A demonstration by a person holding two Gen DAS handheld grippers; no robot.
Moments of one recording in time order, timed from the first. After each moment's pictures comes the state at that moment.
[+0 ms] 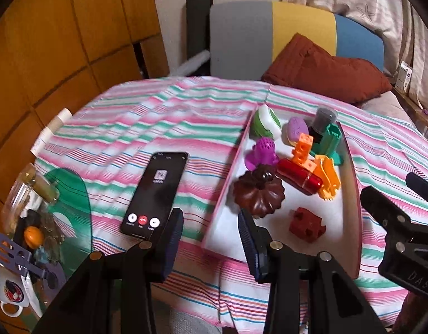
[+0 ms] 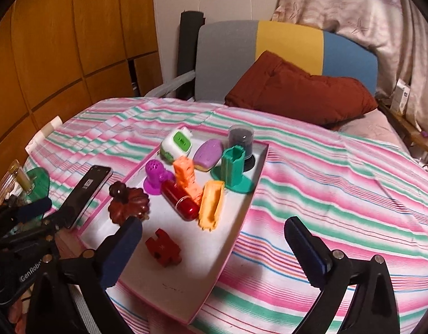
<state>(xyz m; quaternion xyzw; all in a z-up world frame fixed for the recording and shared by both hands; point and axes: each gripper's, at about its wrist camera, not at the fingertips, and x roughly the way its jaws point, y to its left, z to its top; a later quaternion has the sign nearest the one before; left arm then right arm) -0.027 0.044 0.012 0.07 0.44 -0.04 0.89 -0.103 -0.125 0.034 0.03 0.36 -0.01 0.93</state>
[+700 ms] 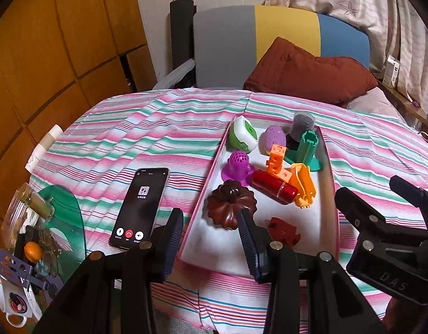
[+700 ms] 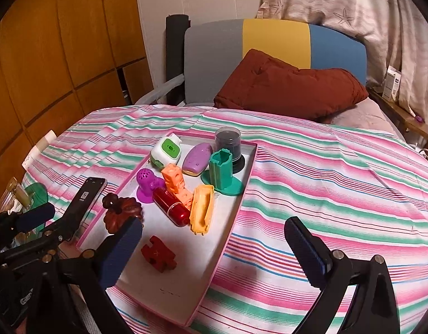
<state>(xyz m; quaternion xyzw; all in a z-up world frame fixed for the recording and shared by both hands) -0.031 0.015 0.029 0.09 0.42 -0.07 0.90 -0.102 -0.140 0.037 0.07 0.36 -0.02 0.93</state>
